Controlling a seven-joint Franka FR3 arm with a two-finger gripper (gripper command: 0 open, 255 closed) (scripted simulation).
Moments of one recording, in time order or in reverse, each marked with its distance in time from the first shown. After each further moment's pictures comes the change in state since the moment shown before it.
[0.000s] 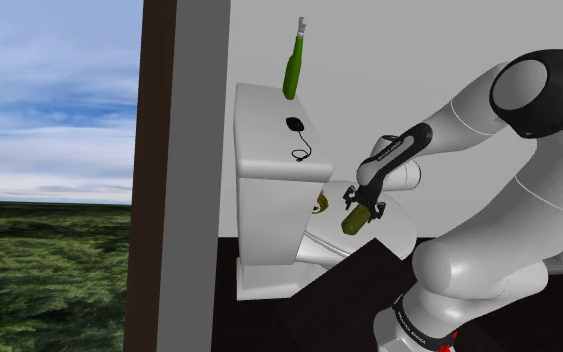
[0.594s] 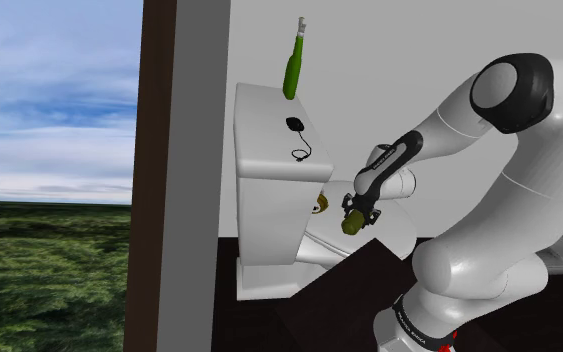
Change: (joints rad) arm 0.002 0.113 -0.011 0.011 -0.037 0.102 0.041
